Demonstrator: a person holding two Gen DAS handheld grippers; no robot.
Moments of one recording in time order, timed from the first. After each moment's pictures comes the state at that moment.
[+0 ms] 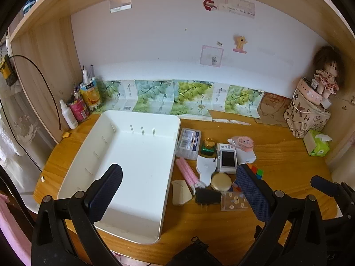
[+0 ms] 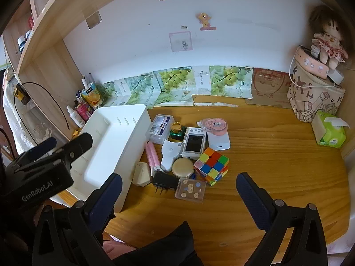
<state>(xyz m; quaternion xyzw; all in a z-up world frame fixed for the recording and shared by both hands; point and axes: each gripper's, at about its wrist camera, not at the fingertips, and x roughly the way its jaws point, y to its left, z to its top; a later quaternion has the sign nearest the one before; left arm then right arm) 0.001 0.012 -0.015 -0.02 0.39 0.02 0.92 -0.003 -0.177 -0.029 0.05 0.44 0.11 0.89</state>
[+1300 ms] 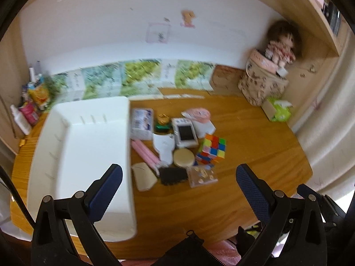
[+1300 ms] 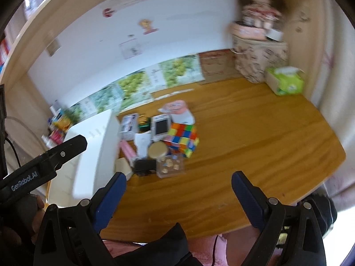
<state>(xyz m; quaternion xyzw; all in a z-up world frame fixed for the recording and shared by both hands) 0.001 -0.003 -0.039 -0.01 0.44 -0.17 0.88 -0.084 -0.197 -0.056 0.16 0.42 -0.06 0.89</state>
